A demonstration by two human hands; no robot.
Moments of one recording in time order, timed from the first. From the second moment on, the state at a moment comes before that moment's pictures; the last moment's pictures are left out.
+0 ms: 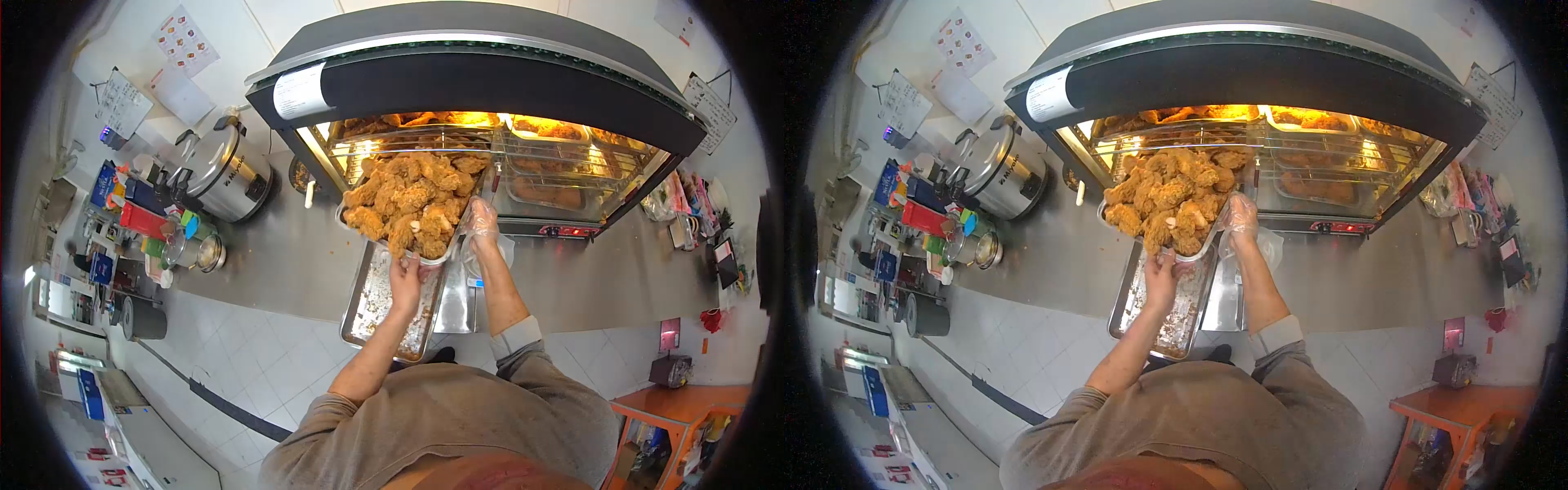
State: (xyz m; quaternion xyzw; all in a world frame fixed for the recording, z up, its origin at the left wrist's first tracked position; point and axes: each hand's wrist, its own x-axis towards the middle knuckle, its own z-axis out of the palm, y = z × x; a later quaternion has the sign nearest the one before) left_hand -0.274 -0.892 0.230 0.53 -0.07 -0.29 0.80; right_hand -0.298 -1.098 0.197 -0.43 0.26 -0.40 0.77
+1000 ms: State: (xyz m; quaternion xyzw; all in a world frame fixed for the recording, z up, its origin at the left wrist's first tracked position) left_hand -0.240 -0.660 0.128 0.55 0.16 -0.40 0.72; right_hand -0.229 -1.109 0.130 0.21 0.06 -0.30 0.93
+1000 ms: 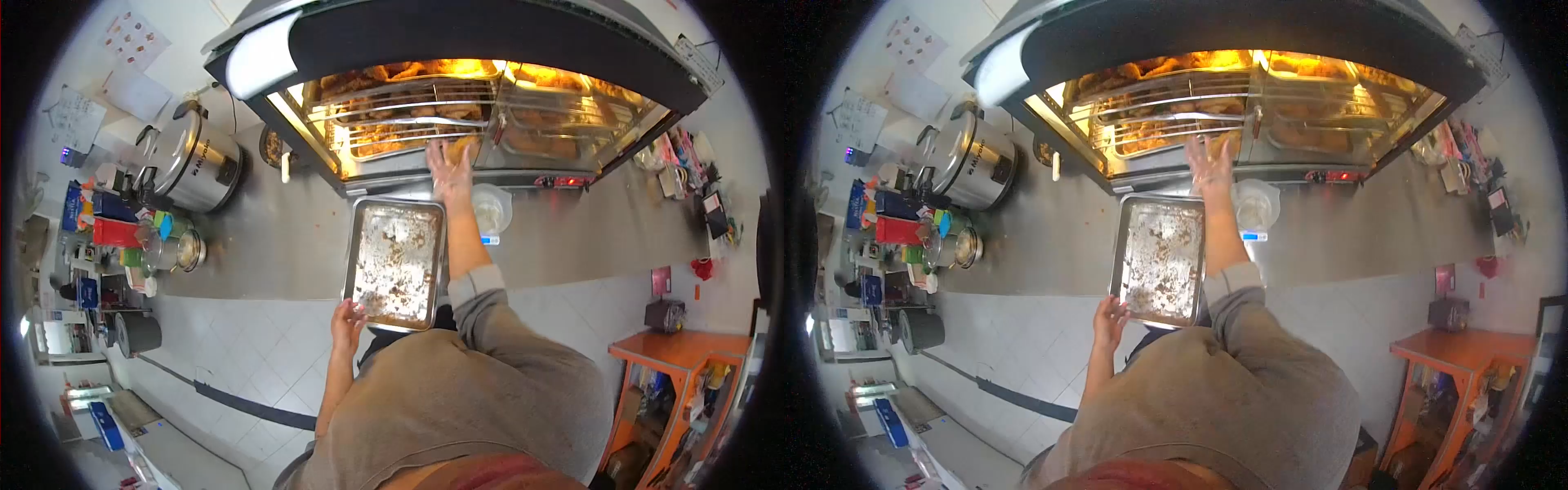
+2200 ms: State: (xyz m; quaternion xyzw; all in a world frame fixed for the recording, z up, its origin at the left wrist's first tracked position) left_hand -0.243 -0.589 0.109 0.58 0.19 -0.42 0.67; right_hand -0.190 -1.089 0.229 0.88 -0.30 0.36 0.11
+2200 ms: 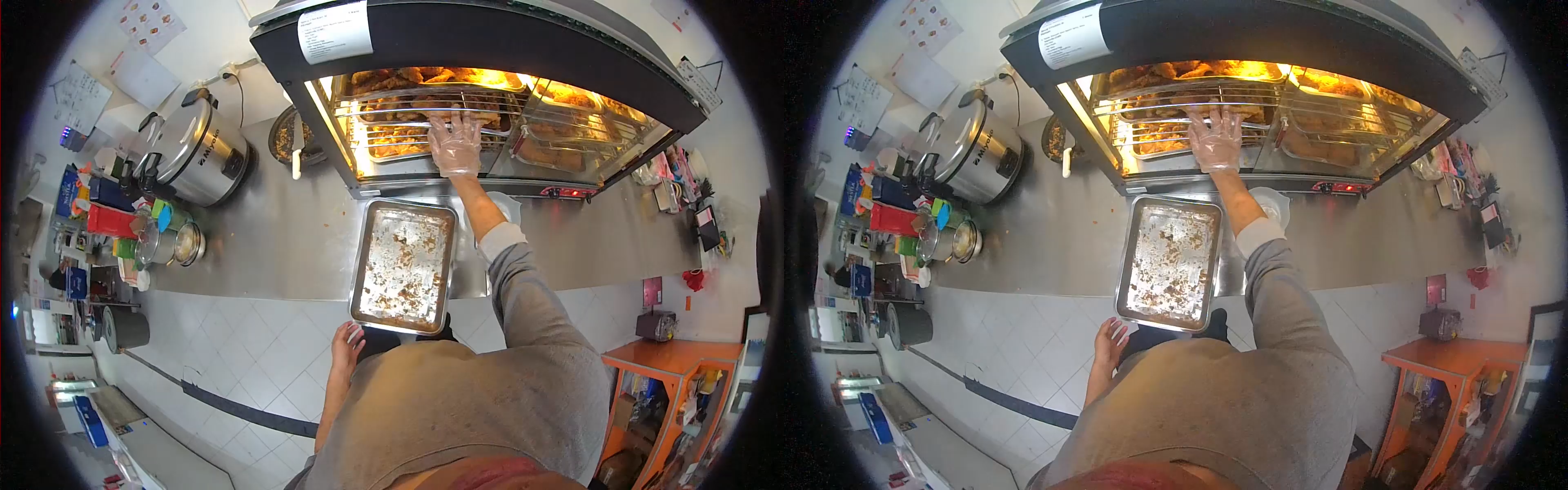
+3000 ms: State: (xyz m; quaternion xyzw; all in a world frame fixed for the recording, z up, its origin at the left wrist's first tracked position) left_hand -0.270 -0.589 0.096 0.60 0.21 -0.43 0.64; right_hand -0.293 -1.091 0.260 0.66 -0.40 0.62 -0.12
